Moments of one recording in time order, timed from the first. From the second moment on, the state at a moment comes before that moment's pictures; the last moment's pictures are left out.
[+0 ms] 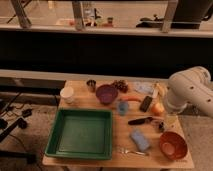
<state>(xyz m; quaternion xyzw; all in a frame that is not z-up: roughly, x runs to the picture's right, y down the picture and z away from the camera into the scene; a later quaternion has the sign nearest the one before) 0.293 0.114 0.680 -0.28 0.02 0.03 0.96</state>
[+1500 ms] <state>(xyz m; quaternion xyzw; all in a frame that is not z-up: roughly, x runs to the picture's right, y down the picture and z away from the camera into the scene) 0.275 0.105 0.705 -0.21 -0.06 -0.12 0.97</state>
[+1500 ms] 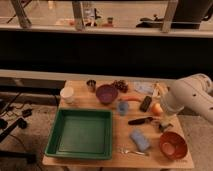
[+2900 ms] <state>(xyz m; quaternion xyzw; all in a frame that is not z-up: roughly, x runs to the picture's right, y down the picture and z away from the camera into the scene) 0.250 0.093 0.803 -0.25 -0.16 -0.31 0.90</state>
